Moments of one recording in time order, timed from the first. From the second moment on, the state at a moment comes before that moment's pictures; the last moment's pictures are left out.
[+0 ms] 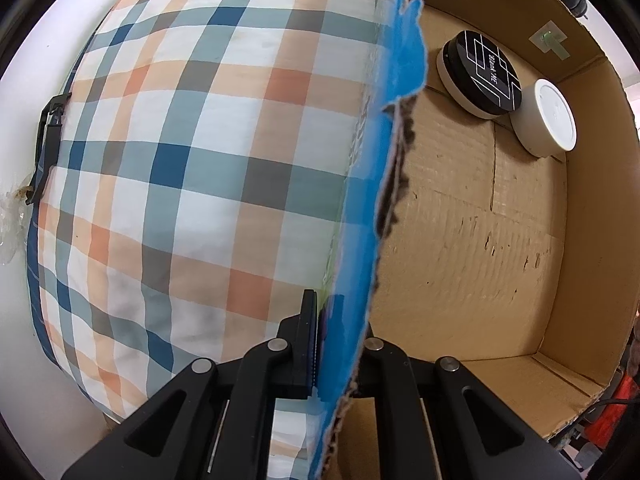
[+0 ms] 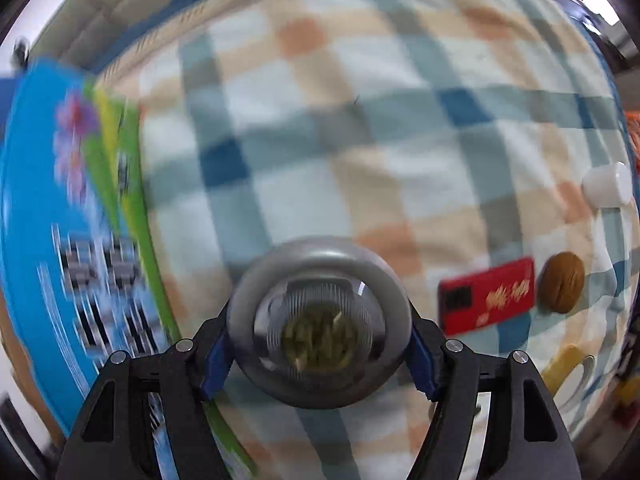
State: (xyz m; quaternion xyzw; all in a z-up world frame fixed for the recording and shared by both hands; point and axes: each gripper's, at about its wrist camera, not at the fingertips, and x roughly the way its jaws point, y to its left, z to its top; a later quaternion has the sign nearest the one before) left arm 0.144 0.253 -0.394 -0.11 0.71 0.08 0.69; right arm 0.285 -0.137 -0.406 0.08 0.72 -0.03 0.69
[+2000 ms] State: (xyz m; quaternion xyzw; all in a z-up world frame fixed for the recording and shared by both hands) left arm 0.158 0.237 -0.389 -0.09 0.71 0.07 0.70; right arm 0.252 0.112 -0.319 0.01 0.72 0.16 0.68
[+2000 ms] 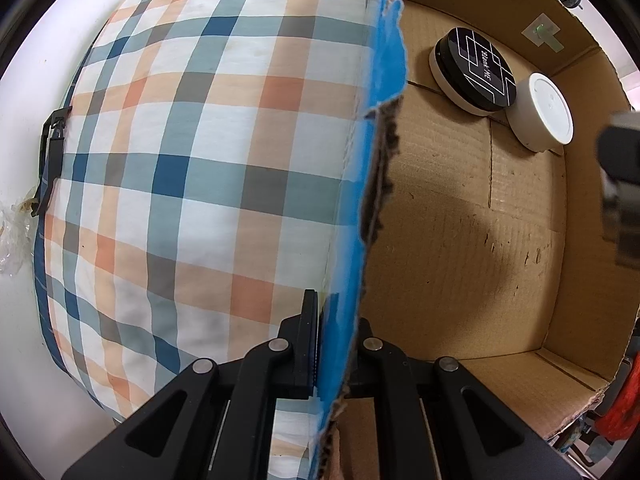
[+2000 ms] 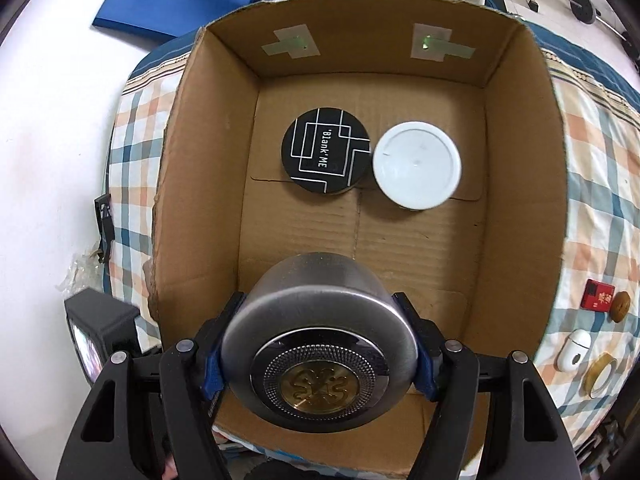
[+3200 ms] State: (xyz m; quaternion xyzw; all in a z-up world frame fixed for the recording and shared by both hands) left arm 0.160 0.234 -0.393 -0.09 0.71 0.07 0.69; right arm 0.288 0.152 -0.349 0.00 0.73 0.12 0.67
